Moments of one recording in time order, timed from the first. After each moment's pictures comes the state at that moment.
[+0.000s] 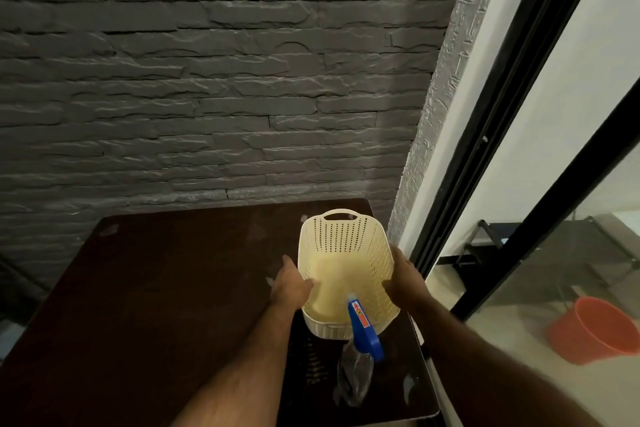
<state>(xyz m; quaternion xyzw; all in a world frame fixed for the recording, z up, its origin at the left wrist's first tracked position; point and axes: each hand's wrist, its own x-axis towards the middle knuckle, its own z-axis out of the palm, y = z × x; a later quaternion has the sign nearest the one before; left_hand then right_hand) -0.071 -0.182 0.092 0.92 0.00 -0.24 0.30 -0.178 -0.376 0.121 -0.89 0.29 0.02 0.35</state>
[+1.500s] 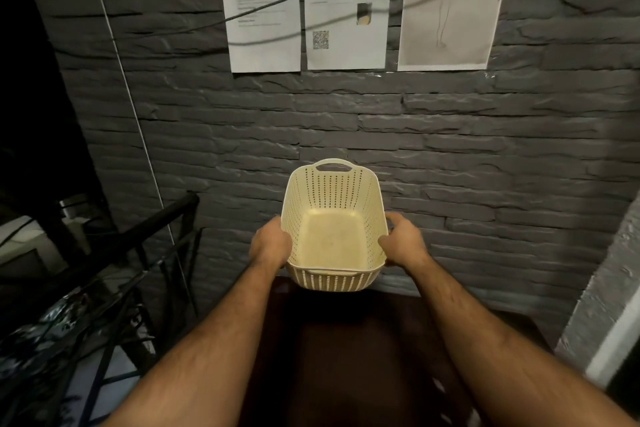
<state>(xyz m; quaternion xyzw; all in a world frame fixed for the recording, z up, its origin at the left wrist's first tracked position) 0.058 0.215 0.344 0.93 0.07 0.11 0.36 0.025 -0.020 0.351 -0.90 0.12 -0.12 0.41</state>
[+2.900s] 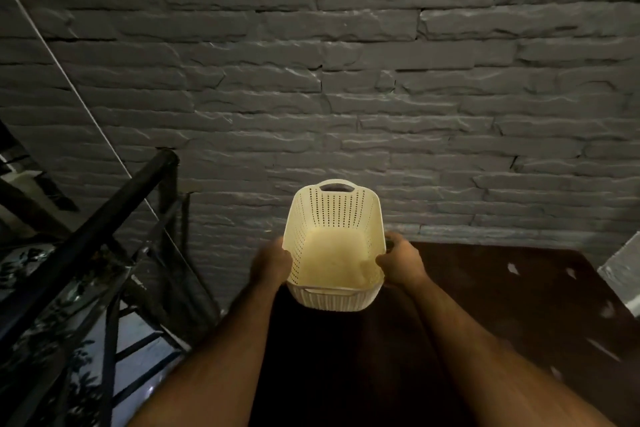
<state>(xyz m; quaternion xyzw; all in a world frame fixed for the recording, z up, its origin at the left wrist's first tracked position) 0.227 0.322 0.160 0.96 0.03 -0.06 0.29 0.155 0.089 0.174 -0.87 0.26 0.03 0.43</state>
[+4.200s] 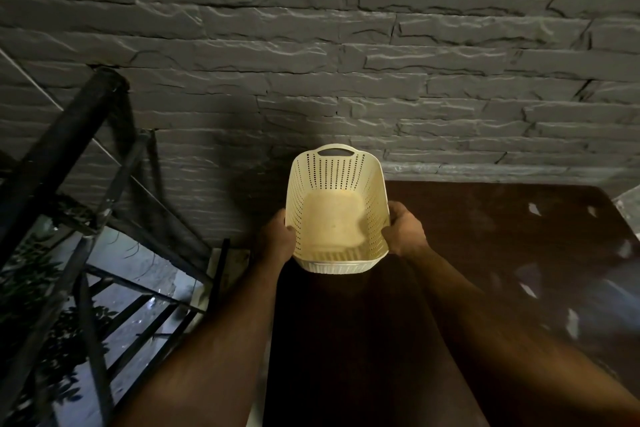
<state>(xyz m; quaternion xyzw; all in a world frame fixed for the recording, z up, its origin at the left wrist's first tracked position) 0.278 0.343 0.051 0.92 0.03 -0.18 0.34 0.203 0.113 0.085 -0.84 0.31 0.09 0.44</state>
